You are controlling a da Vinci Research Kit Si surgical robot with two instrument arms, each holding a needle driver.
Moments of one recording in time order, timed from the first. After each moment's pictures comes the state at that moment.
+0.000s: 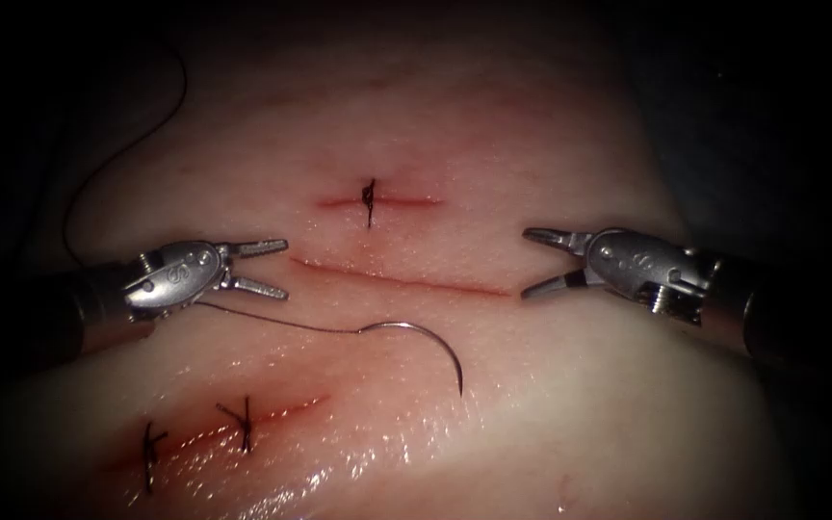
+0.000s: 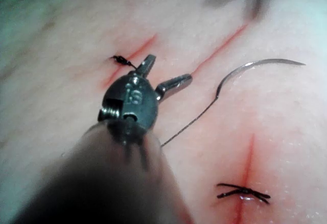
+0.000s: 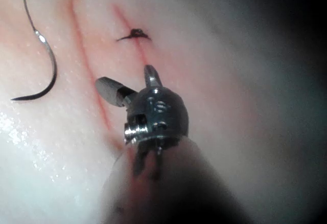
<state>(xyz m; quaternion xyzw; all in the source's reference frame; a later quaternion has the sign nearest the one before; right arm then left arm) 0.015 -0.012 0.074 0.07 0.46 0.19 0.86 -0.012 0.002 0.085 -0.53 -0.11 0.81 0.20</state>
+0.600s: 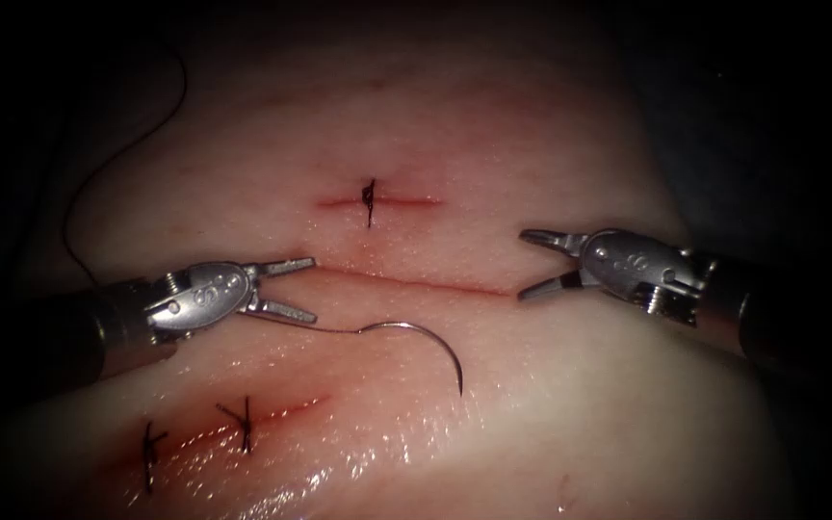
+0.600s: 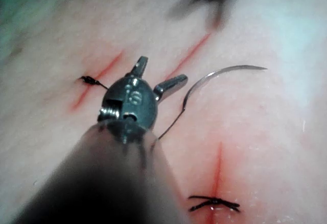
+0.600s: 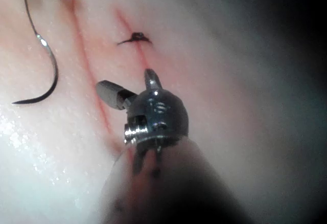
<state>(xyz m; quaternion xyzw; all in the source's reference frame) 0.015 -0.012 0.073 0.07 0.45 0.19 0.87 -0.017 0.000 0.083 -0.54 -0.10 0.82 0.16</state>
